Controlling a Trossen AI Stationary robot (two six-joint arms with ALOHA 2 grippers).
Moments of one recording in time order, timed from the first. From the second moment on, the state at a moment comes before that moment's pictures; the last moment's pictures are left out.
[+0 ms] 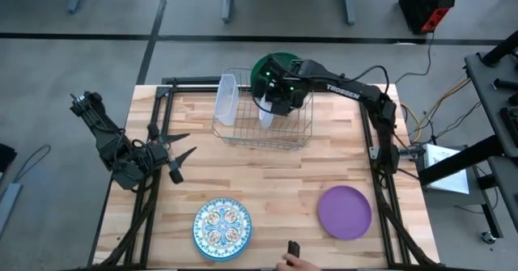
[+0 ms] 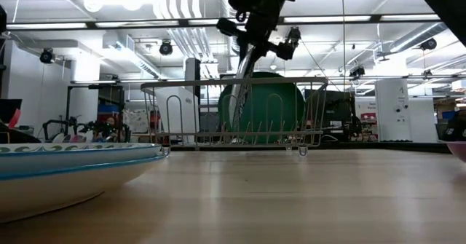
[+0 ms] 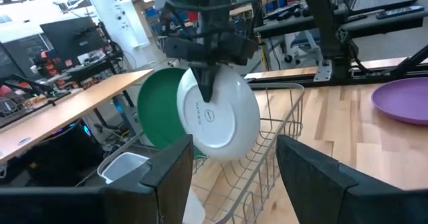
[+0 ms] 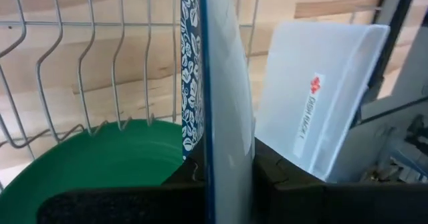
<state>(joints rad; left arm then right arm) -0.84 0.69 0.69 -0.49 -1.35 -0.22 -0.38 2.02 2.03 -1.09 -0.03 -1.93</state>
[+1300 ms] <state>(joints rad) -0.84 0.75 0.69 -0.52 -1.35 -0.25 -0.37 2.08 2.02 -1.04 0.06 -1.91</state>
